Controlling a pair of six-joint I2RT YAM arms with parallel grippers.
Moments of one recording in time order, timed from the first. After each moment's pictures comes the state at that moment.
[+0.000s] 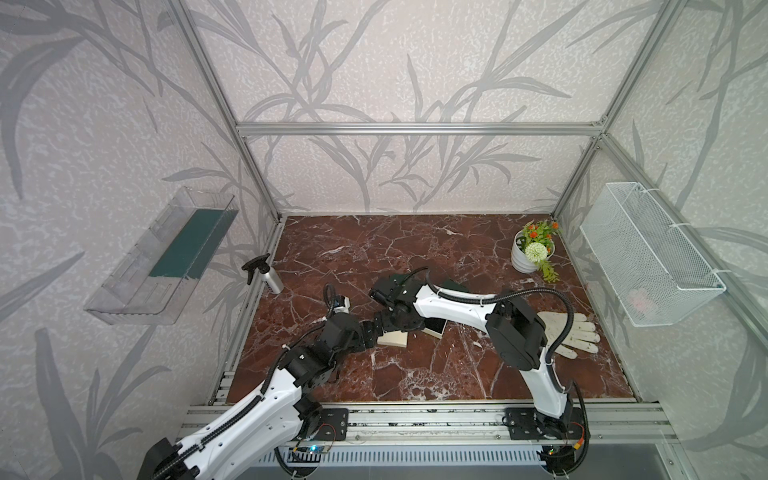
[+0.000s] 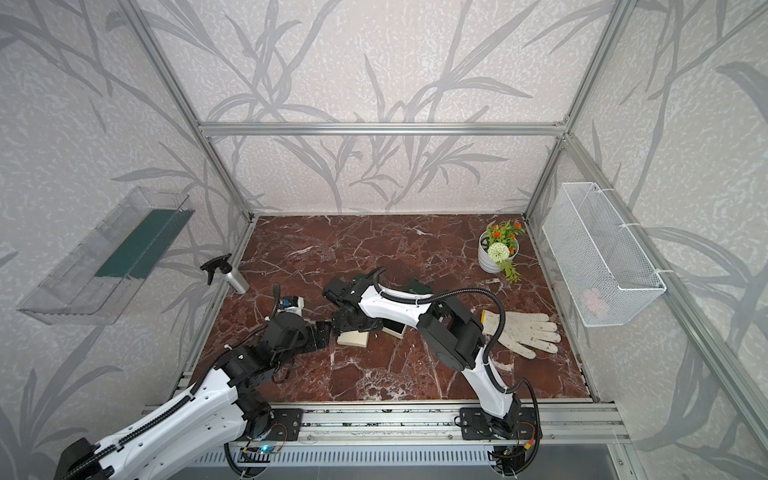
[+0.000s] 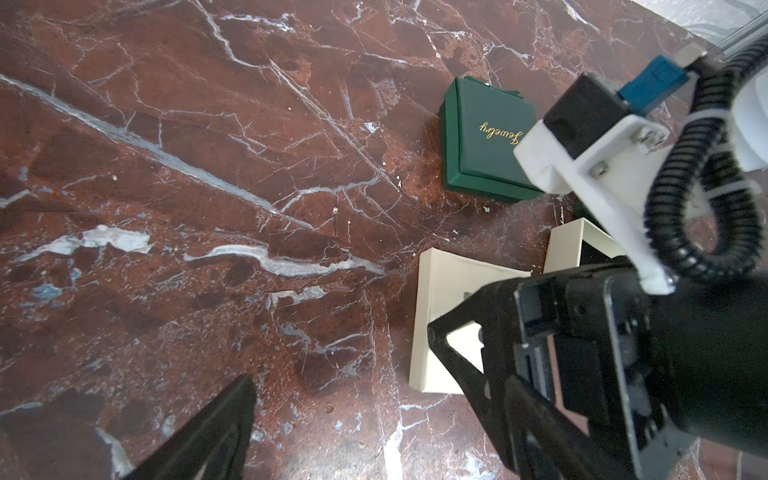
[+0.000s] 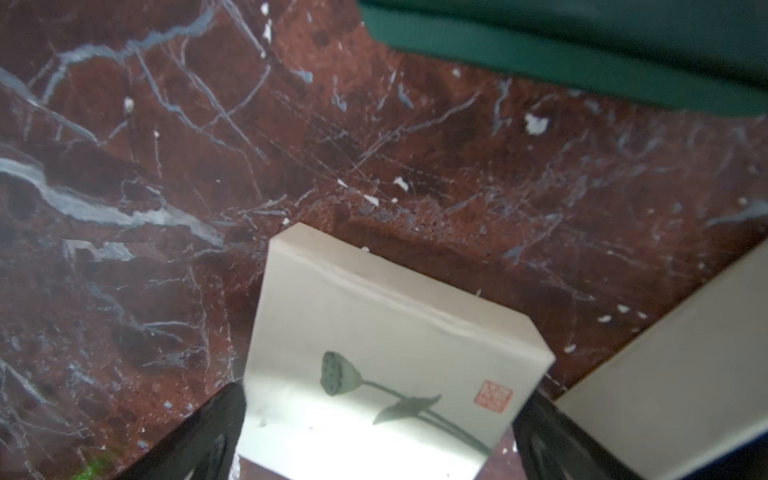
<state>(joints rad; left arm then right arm) -0.65 0.73 0.41 -0.45 -0.25 -0.71 1.01 2.15 1.66 -0.83 0.01 0.82</state>
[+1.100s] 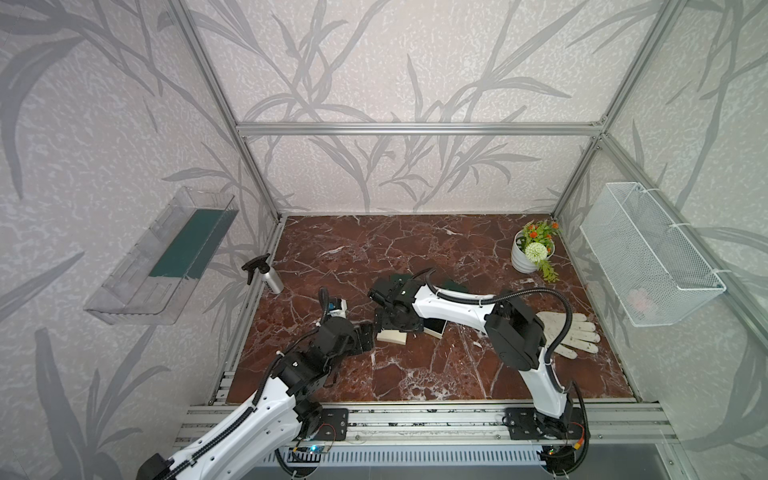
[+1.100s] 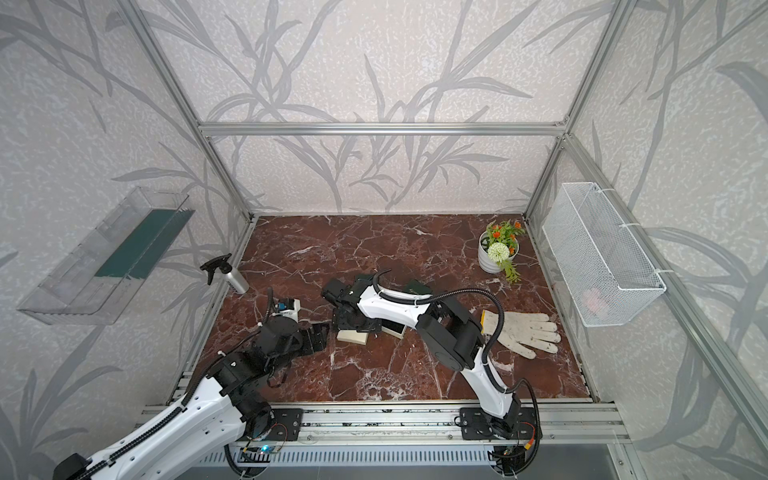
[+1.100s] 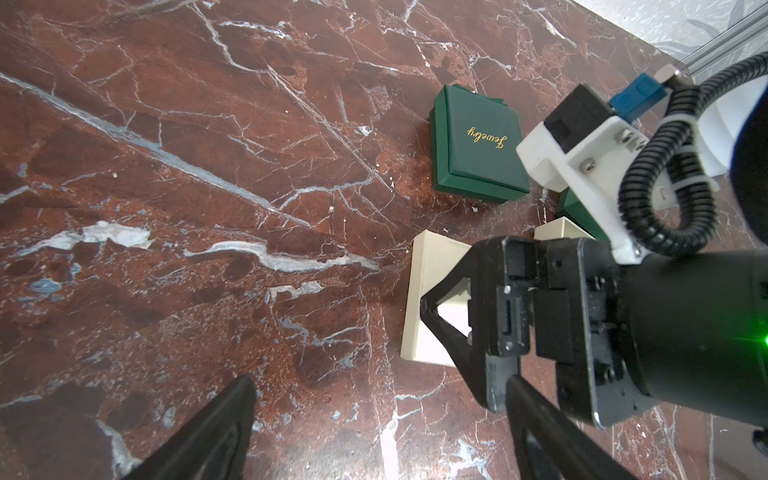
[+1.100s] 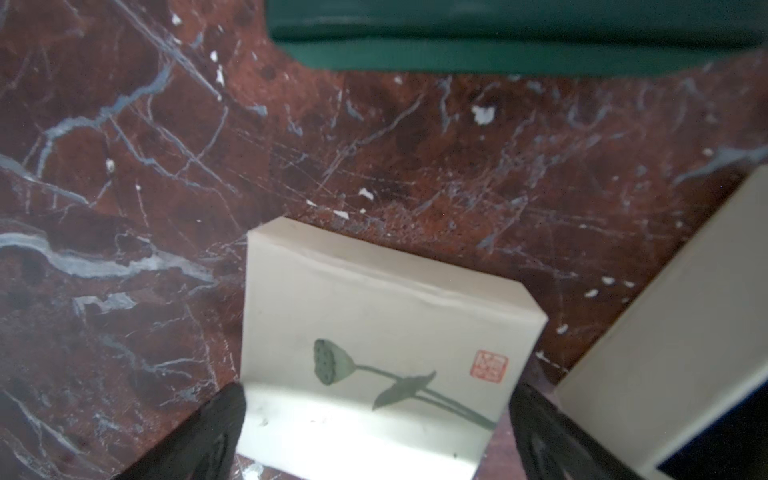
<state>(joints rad) -0.64 0.64 0.38 -0.47 -0.23 -0.71 1.01 2.16 1.67 -0.83 0.04 1.00</state>
